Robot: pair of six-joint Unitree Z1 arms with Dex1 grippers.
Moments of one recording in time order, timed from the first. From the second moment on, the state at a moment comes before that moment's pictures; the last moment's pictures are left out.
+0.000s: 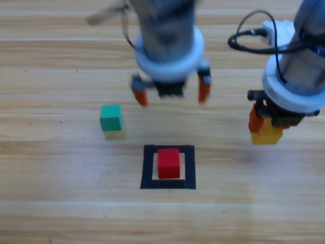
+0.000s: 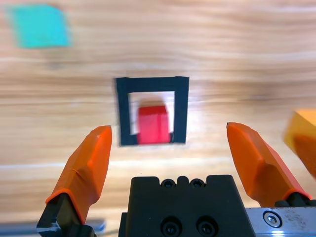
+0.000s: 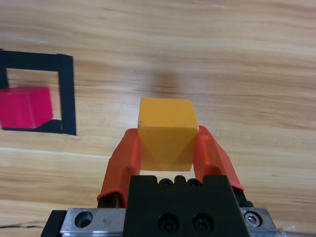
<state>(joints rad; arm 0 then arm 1) -1.01 2.20 -2.18 1.22 0.20 -0.98 0.85 1.94 -1.47 0.90 -0.15 0.74</state>
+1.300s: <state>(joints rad) -0.75 1.19 -1.19 0.87 0.10 -0.38 0.99 2.48 -2.38 1.38 -0.01 0.78</state>
